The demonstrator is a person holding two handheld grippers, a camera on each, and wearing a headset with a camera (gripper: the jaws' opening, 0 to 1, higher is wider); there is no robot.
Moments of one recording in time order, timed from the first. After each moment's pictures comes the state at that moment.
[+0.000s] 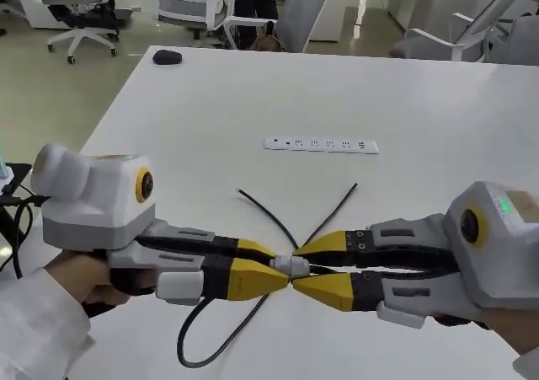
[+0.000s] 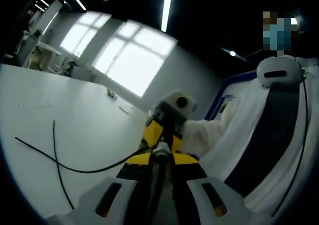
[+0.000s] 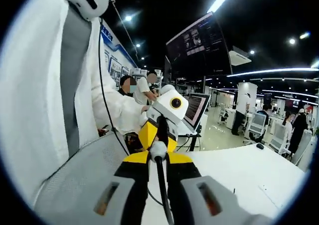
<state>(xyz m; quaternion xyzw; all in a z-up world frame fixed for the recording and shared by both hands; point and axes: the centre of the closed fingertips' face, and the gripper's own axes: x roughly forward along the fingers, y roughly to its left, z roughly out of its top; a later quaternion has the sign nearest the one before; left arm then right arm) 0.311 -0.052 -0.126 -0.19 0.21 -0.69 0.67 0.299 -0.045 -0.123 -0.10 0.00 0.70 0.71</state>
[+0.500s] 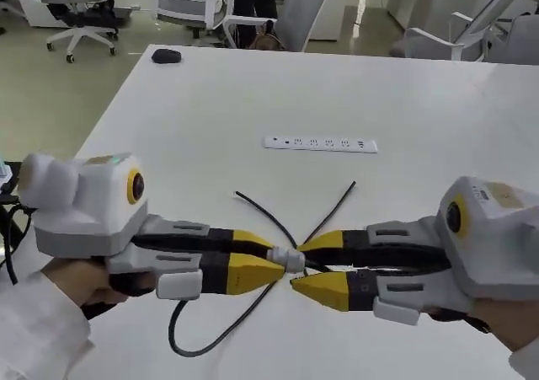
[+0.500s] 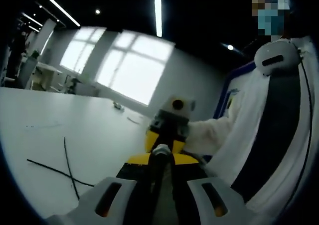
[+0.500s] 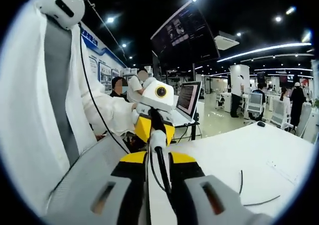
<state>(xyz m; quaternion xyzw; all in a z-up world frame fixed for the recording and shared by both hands) 0.322 -0.047 -0.120 -0.14 0.13 -0.67 0.72 0.316 -0.053 -0.136 -0.03 0.08 0.68 0.73</state>
